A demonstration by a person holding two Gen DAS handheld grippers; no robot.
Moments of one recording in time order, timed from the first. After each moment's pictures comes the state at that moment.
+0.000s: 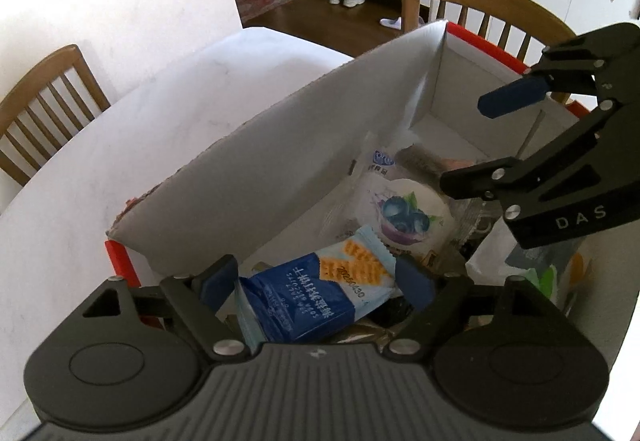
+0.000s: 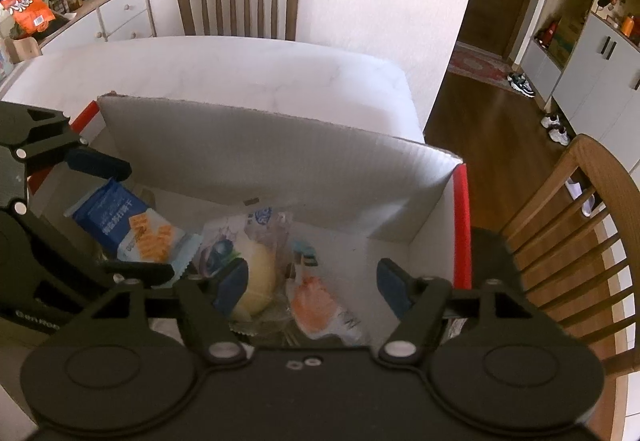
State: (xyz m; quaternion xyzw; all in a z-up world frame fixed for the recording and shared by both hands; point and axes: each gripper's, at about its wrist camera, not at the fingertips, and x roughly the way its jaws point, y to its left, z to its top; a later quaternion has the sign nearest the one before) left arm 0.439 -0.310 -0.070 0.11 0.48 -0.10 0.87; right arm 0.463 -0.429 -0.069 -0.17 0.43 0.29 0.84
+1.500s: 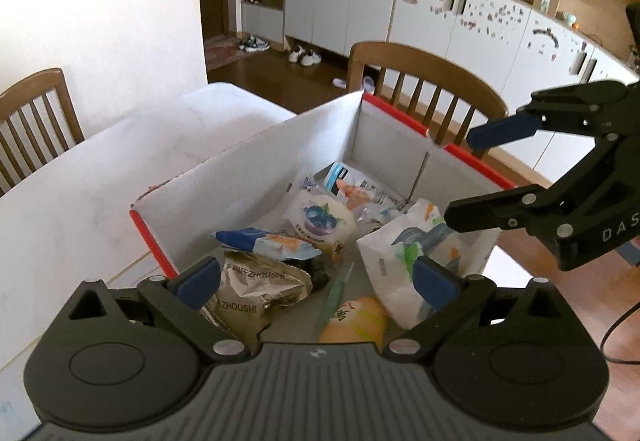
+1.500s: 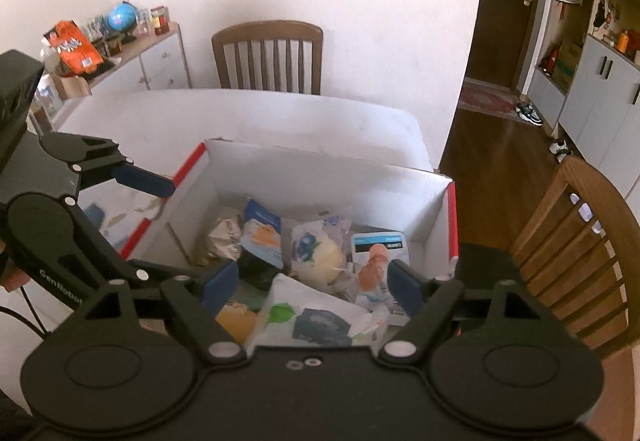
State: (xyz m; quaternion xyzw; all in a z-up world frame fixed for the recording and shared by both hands) left arm 0.361 -0.293 -0.011 0.04 0.40 -0.17 0.90; right arm 0.372 -0.450 0.007 -0.12 0.37 0.33 0.86
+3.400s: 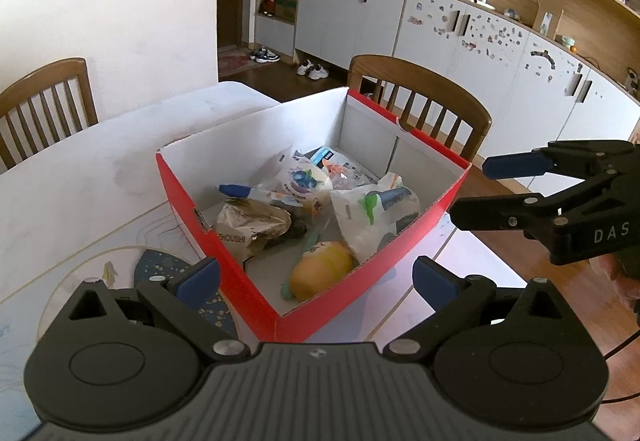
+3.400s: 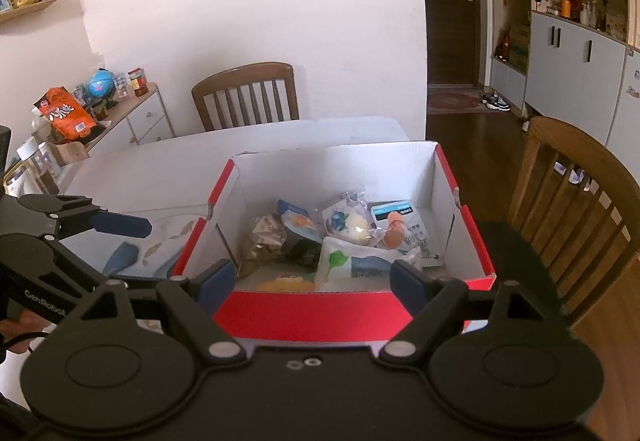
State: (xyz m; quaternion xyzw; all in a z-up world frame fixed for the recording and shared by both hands) left arm 0.278 -0.284 -0.004 0.01 0.38 -0.16 0.91; right arm 0.283 -0.462 0.003 -0.02 0.35 0.27 0.90
